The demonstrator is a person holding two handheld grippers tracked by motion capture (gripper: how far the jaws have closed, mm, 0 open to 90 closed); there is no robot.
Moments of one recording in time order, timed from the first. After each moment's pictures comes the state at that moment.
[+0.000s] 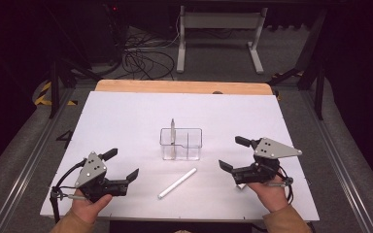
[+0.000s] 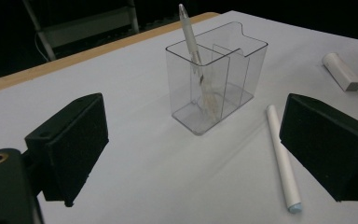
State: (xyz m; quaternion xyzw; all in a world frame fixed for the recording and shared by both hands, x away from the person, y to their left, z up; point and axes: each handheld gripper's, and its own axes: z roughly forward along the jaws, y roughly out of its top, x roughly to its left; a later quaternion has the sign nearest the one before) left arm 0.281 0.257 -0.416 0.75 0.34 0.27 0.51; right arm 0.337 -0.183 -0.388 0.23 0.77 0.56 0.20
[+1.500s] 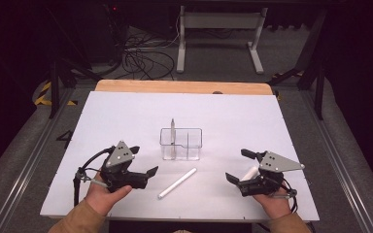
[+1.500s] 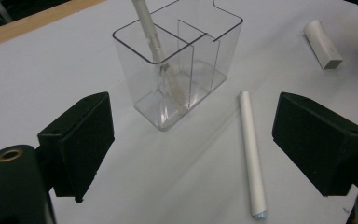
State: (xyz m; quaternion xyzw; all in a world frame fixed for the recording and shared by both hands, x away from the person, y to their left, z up) left arm 0.309 0.205 -0.396 0.81 0.33 0.20 0.43; right arm 0.329 -0.202 -0.427 0.24 0.78 0.55 0.19
